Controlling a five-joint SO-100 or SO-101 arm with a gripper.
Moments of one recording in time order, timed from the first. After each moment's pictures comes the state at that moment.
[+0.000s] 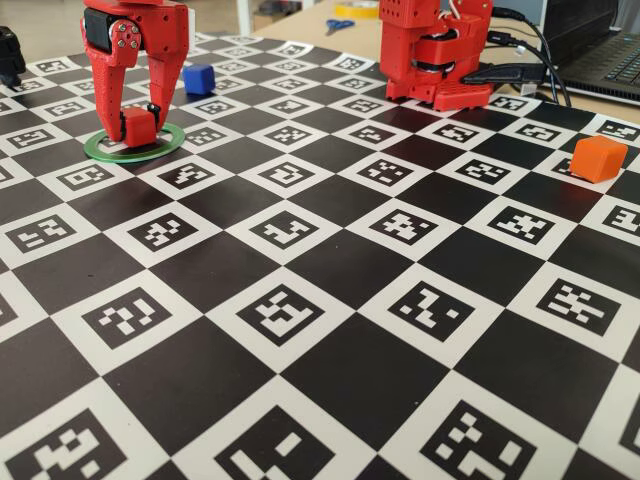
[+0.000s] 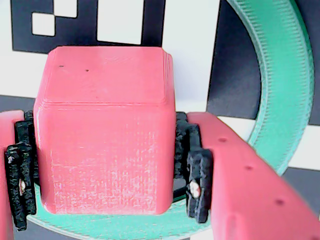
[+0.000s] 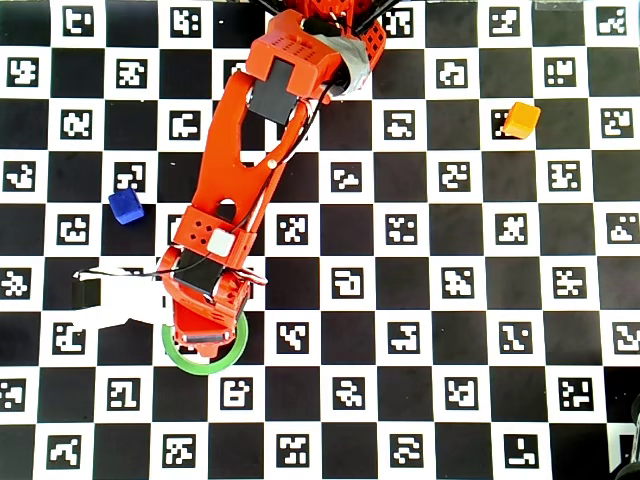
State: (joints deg) arm 26.0 52.4 64.9 66.7 -29.3
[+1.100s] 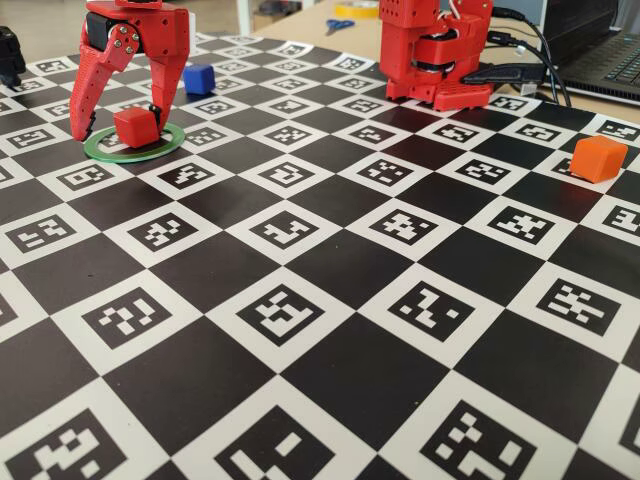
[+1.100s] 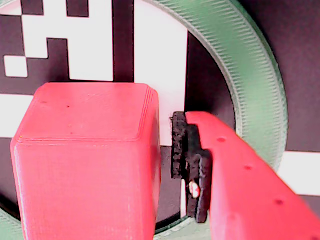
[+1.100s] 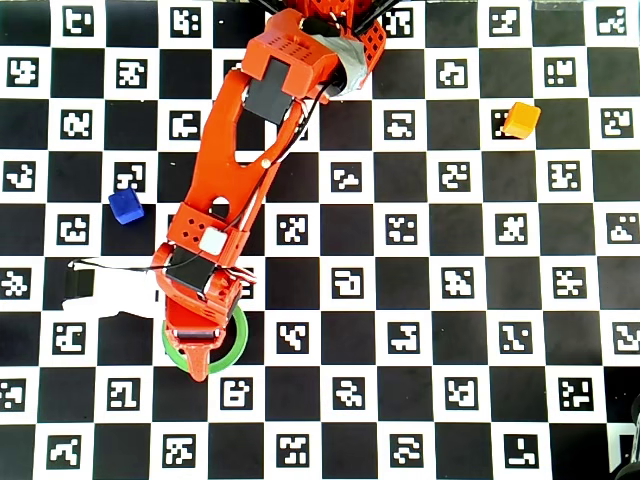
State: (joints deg) arm 27.3 52.2 65.7 65.8 -27.4
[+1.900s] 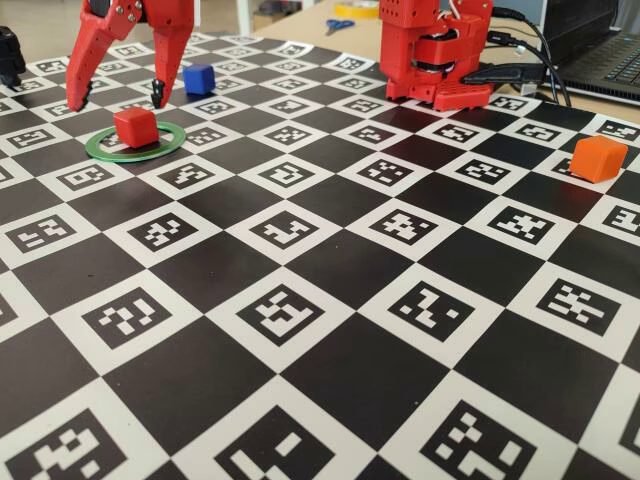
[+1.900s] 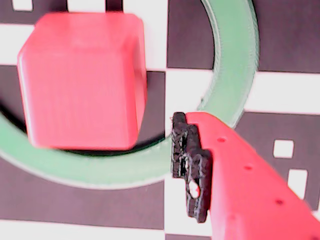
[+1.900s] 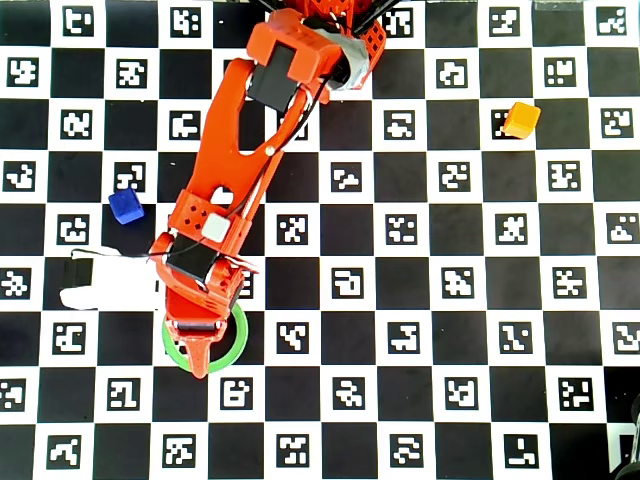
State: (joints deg) arm 27.3 62.6 68.5 71.8 -26.6
